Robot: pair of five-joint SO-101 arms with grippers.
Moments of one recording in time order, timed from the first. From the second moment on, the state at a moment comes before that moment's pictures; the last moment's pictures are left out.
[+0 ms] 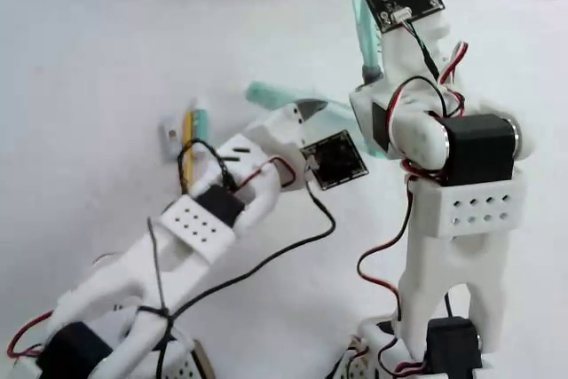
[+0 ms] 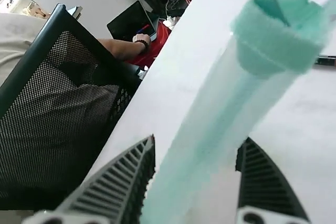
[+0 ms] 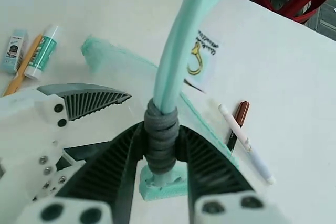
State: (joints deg) left arm 31.3 -23.5 48.2 7.2 -40.1; right arm -10.0 -17.5 -25.9 98.5 18.5
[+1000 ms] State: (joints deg) left arm 31.6 -13.5 44.6 -3.6 -39.3; right arm -6.2 -17.5 -26.0 95.8 18.6
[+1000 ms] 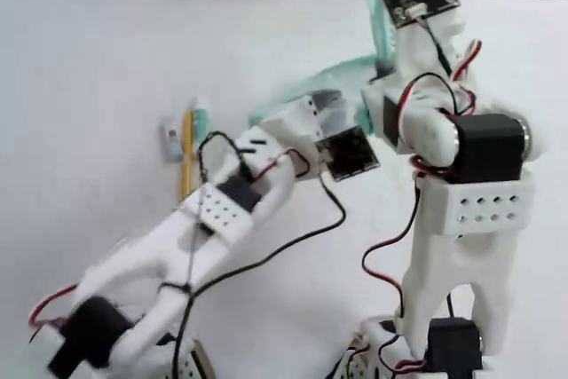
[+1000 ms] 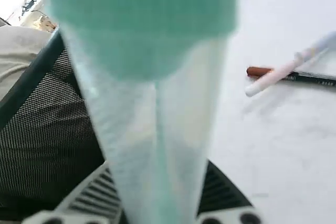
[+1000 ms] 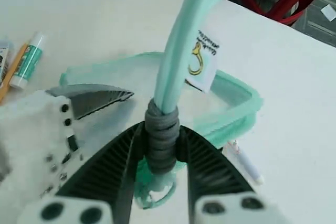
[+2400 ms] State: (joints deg) left arm 34.0 -50.2 64.6 20.8 -8.9; right arm 2.3 -17.7 8.5 44.8 7.6
